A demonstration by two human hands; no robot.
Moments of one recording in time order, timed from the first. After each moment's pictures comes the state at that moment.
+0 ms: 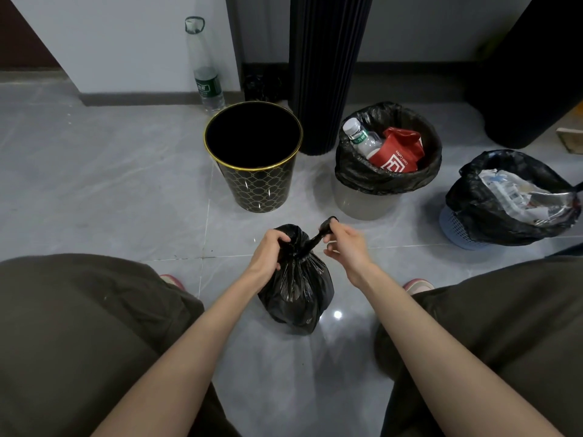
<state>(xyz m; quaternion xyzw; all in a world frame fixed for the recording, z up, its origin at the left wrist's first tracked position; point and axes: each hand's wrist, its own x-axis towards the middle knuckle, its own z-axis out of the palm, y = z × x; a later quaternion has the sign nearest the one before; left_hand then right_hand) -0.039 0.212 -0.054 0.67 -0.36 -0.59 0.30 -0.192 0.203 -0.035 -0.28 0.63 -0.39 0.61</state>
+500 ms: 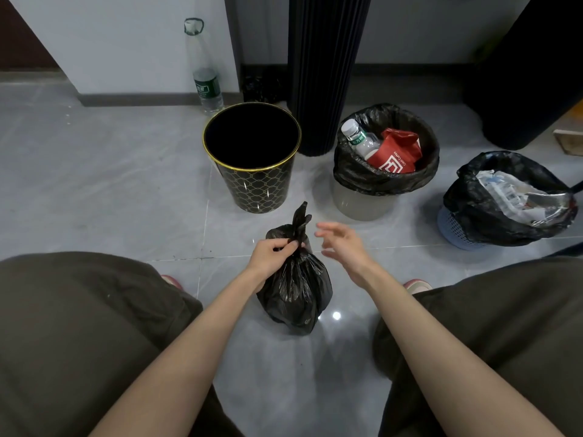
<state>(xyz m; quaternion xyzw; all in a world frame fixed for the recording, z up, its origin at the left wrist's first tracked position) -0.041 0.215 -0.064 0.62 -0.43 -0.57 0.32 -0.199 0.205 -0.034 -0.39 0.62 -0.34 0.59</state>
